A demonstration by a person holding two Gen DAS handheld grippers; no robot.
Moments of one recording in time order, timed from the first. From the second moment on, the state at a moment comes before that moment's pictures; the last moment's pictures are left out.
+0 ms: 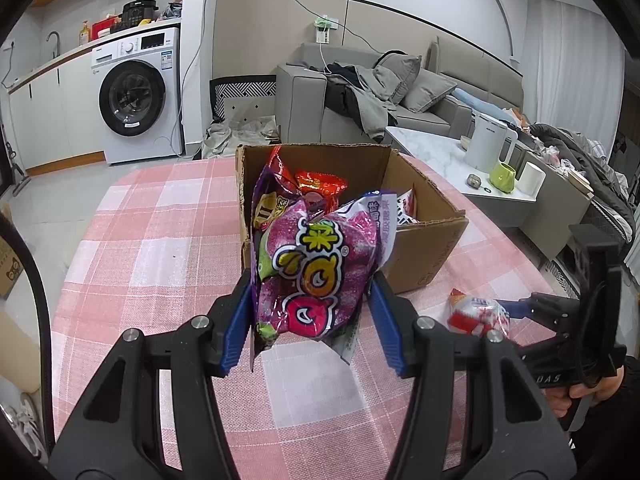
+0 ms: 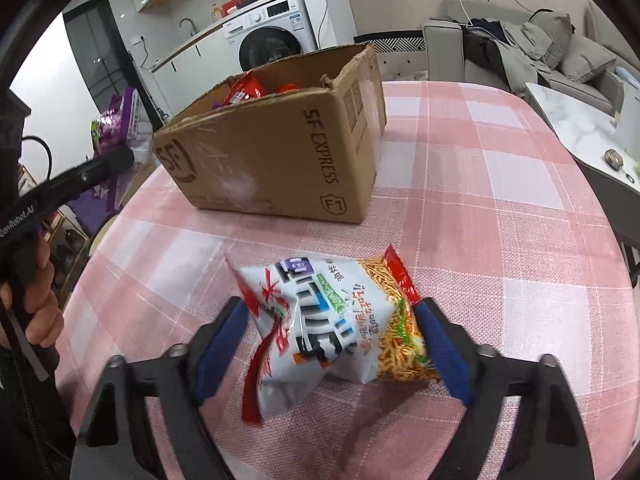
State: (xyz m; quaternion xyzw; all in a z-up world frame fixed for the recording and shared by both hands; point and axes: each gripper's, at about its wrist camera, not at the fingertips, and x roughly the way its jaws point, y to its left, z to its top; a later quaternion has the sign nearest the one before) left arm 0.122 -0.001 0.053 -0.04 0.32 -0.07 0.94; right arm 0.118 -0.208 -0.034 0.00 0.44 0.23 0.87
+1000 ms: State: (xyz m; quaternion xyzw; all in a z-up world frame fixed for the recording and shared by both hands) left arm 0.183 -0.008 0.074 -0.03 0.31 -0.07 0.95; right arm 0.163 -0.169 0.078 0.03 0.31 0.29 0.90
